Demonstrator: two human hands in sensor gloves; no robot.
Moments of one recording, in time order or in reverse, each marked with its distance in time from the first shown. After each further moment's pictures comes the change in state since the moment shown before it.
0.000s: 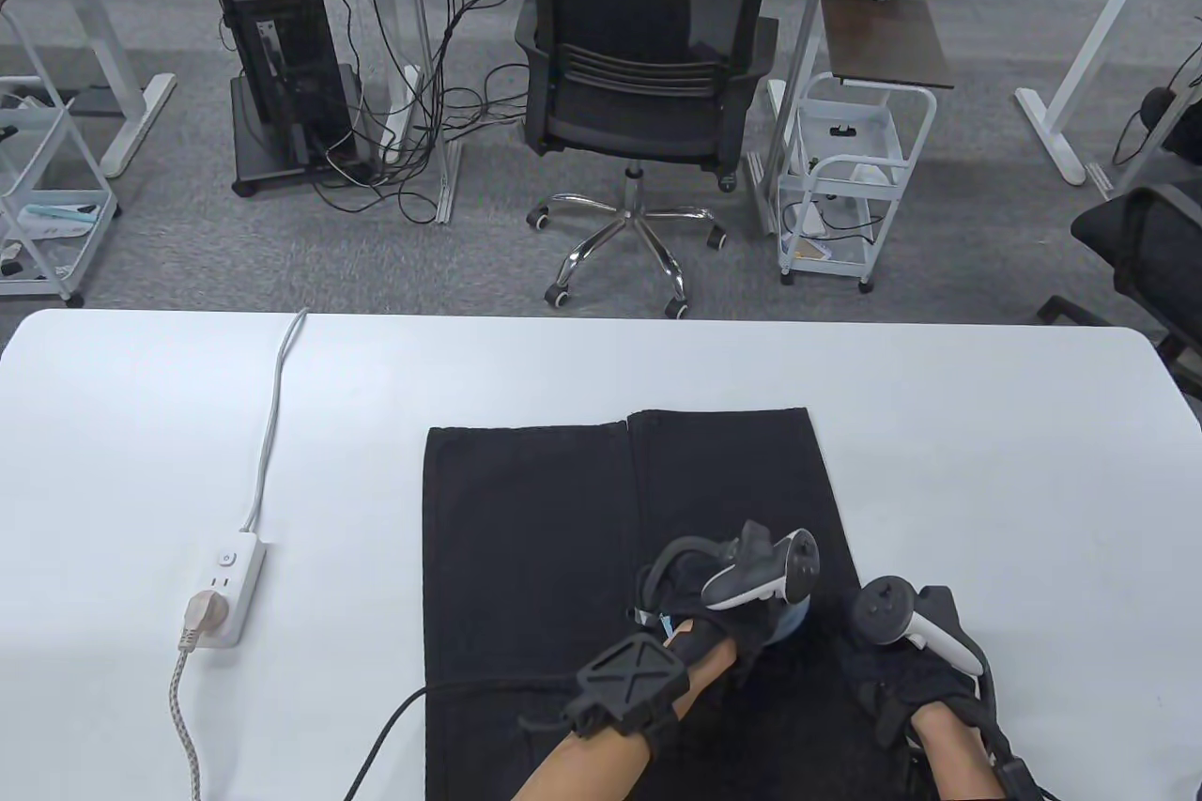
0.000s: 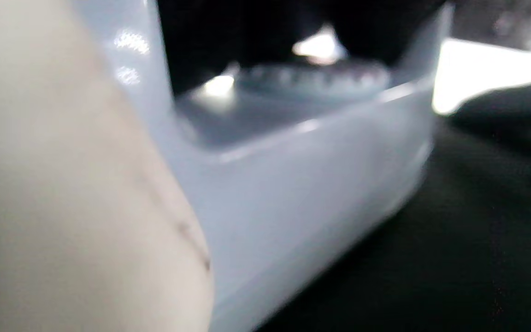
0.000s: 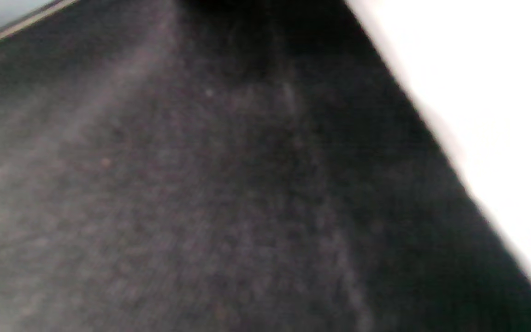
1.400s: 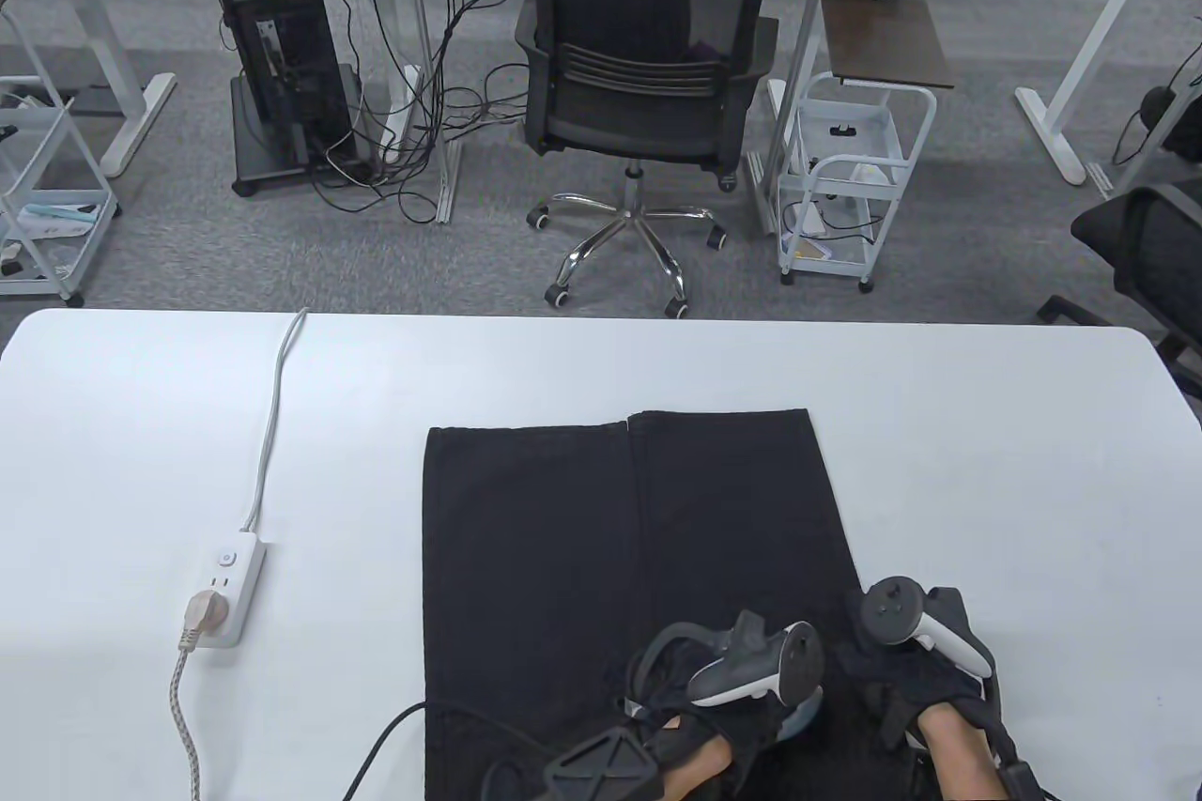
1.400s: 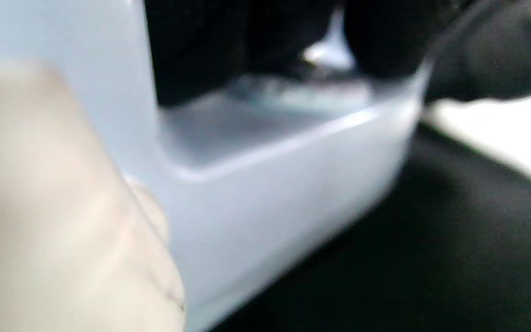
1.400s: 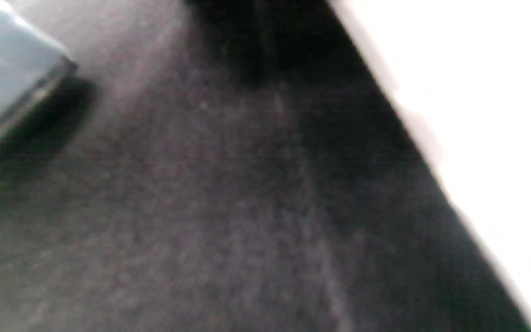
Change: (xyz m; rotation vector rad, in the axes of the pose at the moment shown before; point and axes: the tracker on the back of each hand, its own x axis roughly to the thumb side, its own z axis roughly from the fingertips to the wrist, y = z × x) left_hand 0.020 -0.028 0.099 -0.082 -0.170 0.129; right_hand -0.006 -0.001 0.001 -0.003 -0.008 -0.030
